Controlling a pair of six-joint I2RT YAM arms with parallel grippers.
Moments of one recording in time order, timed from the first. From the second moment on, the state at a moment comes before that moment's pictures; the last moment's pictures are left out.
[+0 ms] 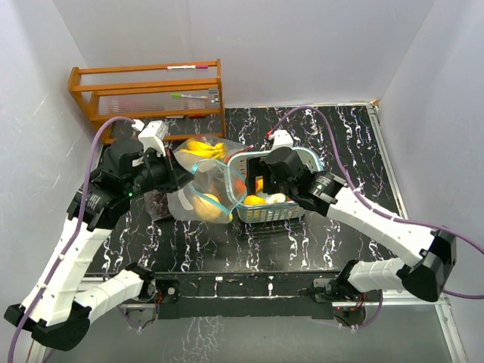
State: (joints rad) left arm -0.48 0.96 1.31 -0.87 0.18 -0.46; right arm 0.87 1.25 1.19 -0.55 0.32 0.49
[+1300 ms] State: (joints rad) left arm -0.48 0.92 1.19 -0.87 0.13 -0.44; right arm 0.79 1.20 1.16 -0.60 0.05 0.42
